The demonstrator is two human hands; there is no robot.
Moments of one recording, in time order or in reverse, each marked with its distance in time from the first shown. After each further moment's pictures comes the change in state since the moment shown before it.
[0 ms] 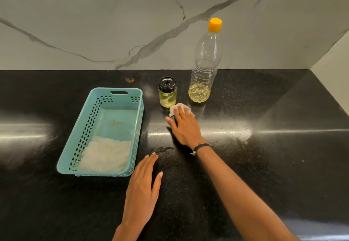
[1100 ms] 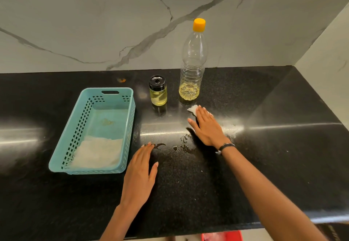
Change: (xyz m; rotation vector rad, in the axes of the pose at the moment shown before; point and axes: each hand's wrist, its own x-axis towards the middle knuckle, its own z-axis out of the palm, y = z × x) left_hand 0.019 0.004 0.004 0.027 -0.023 0.063; right_hand -0.045 0.089 -0.030 -0.040 -0.043 0.069
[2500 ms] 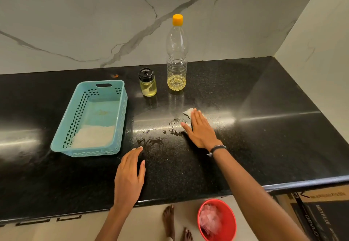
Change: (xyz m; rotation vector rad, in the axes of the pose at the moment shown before) left_hand -0.063 0.001 0.011 0.003 0.235 0.111; right_hand -0.078 -0.002 0.010 0.029 -0.032 0.062
